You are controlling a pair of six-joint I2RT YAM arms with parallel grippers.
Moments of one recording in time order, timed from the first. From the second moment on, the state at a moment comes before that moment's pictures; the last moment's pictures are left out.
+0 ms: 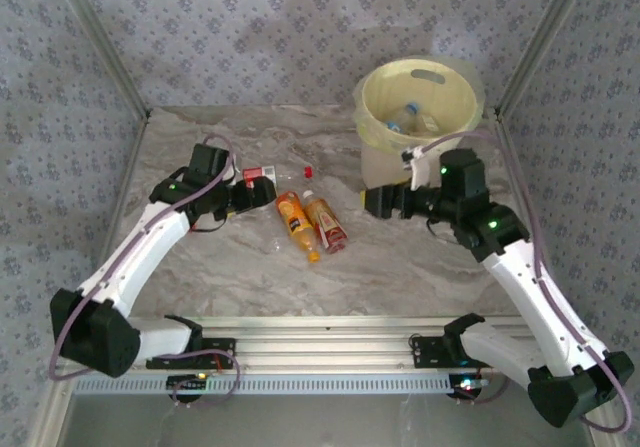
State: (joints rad) left arm -0.37 1.28 1.11 -0.77 0.22 -0.60; right arm 0.44 0.97 1.06 -0.59 -0.51 0.34
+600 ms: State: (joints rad) left arm -0.35 1.62 1.11 -0.69 0.20 -0.62; right arm 0.75 1.10 0.93 -0.43 -0.31 0.41
